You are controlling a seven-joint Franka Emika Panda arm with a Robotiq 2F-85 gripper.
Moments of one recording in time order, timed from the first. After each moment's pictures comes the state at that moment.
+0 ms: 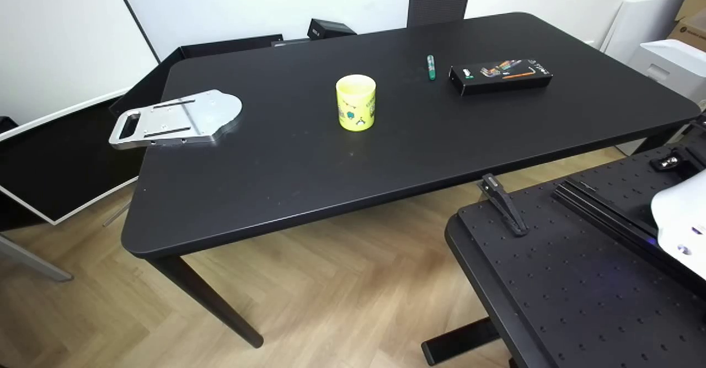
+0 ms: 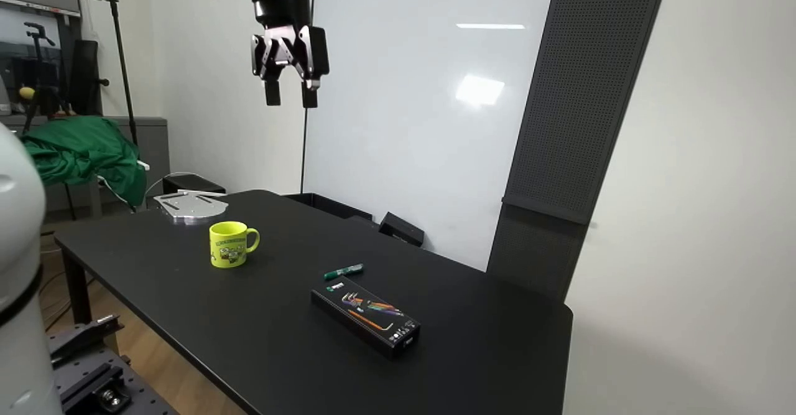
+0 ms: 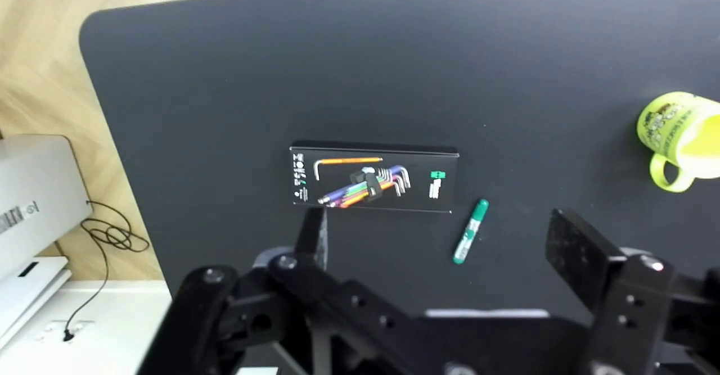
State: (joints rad) arm -0.02 -0.71 0.11 -2.46 -0.02 1.84 0.23
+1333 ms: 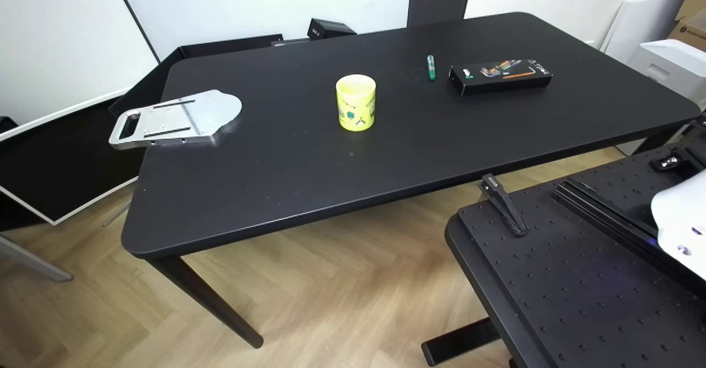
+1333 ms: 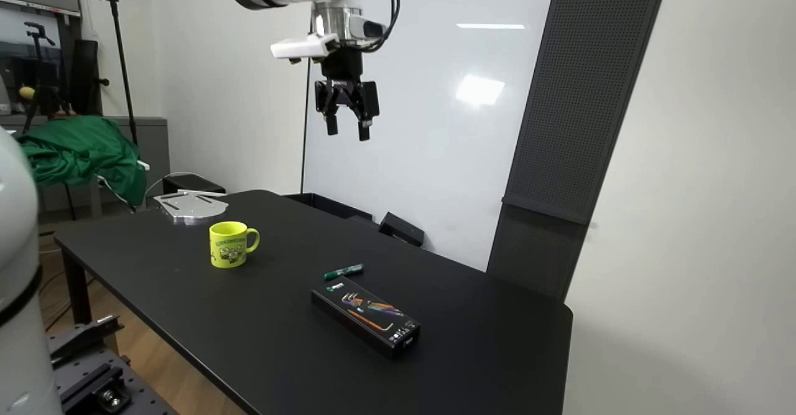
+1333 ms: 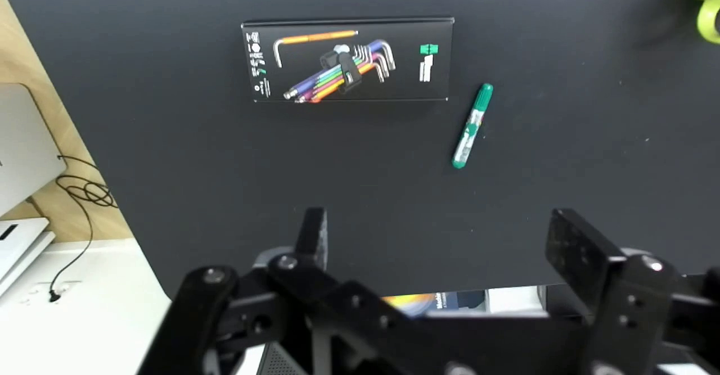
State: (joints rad) arm -0.05 -0.27 0.13 -2.27 -0.09 2.17 0.32
